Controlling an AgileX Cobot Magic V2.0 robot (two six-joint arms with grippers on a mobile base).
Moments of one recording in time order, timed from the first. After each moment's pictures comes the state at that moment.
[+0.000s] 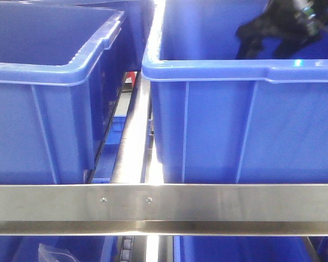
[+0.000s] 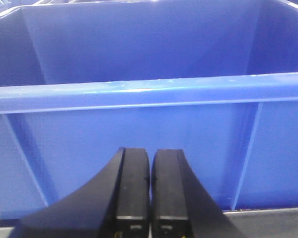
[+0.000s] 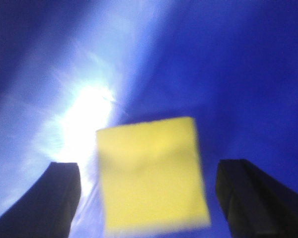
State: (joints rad) left arm -0.05 -0.01 0.00 0.27 0.13 -0.20; right arm 0.23 1.68 -1.26 0.16 0.43 -0.32
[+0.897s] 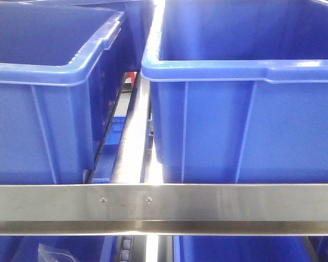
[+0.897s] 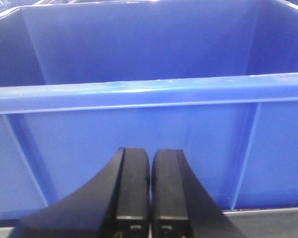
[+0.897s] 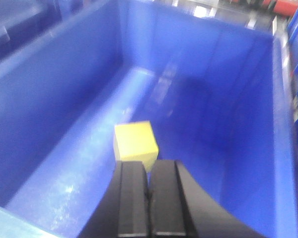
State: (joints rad) left arm -0.05 -0.01 0.00 0.27 0.13 -0.20; right arm 0.23 0.68 -0.55 0.17 0.14 -0.32
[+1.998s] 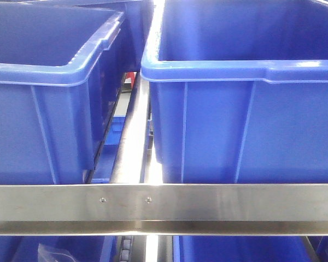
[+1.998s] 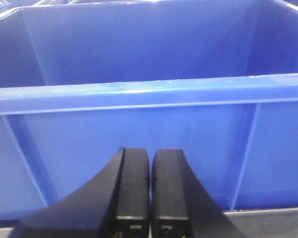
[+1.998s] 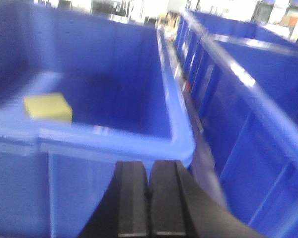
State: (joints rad) left arm -0.05 -0.01 0.00 0.27 0.13 -0.20; right arm -0.06 -0.01 0.02 0.18 0.03 -0.32
